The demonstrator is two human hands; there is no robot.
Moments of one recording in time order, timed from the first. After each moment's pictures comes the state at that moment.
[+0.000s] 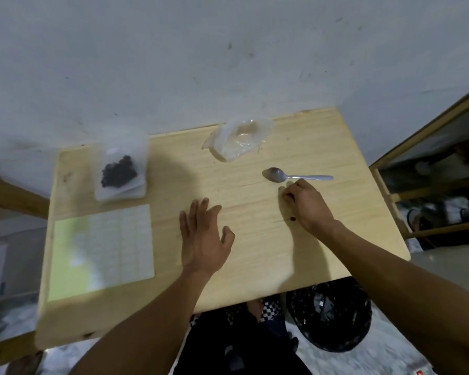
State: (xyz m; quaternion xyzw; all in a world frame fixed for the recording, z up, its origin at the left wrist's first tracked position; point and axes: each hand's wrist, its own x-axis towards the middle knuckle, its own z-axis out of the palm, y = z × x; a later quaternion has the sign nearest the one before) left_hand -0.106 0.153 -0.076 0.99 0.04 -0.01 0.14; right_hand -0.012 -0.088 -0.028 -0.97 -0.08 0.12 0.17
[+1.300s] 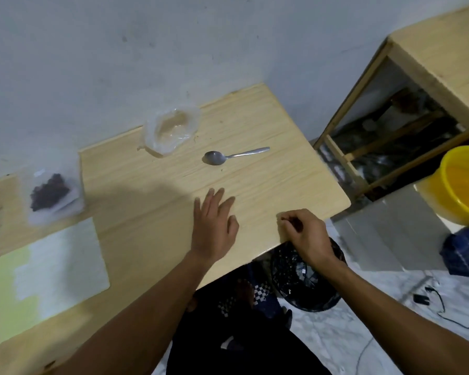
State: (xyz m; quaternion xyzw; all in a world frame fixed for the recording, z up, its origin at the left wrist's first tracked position) left_hand -0.106 0.052 -0.076 0.96 -0.18 0.01 0.20; right_hand -0.169 -0.172 -0.034 -0.89 0.14 0.06 0.43
